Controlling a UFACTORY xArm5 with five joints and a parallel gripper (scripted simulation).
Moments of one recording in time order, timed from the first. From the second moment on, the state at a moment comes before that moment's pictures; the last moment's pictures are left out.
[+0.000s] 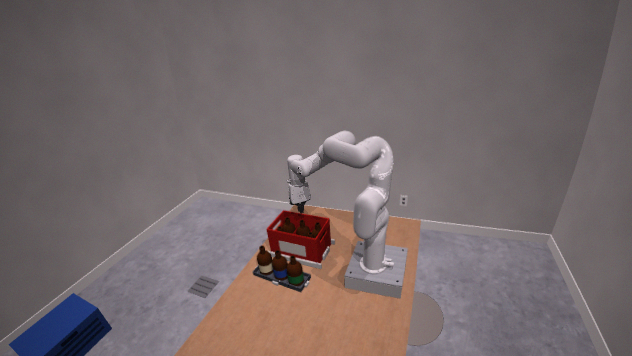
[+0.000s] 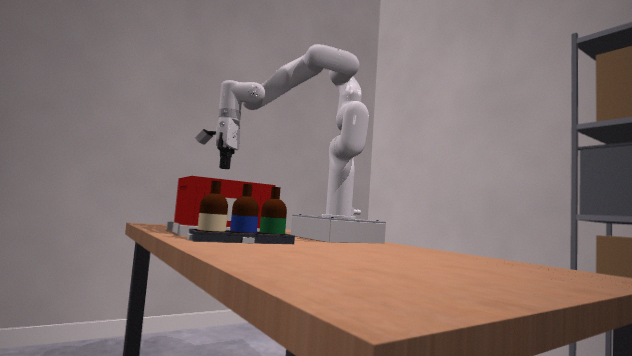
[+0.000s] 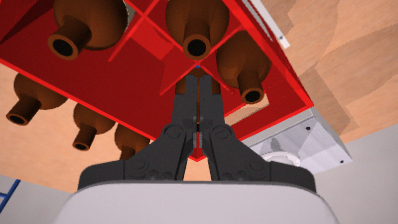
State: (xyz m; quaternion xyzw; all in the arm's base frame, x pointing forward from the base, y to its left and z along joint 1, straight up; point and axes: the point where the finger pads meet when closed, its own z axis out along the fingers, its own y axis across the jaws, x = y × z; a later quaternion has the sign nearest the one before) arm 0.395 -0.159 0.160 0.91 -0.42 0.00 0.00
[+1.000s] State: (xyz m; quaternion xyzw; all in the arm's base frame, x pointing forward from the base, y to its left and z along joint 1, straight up) arm 0.423 0.089 0.160 0.89 -0.45 0.00 0.00
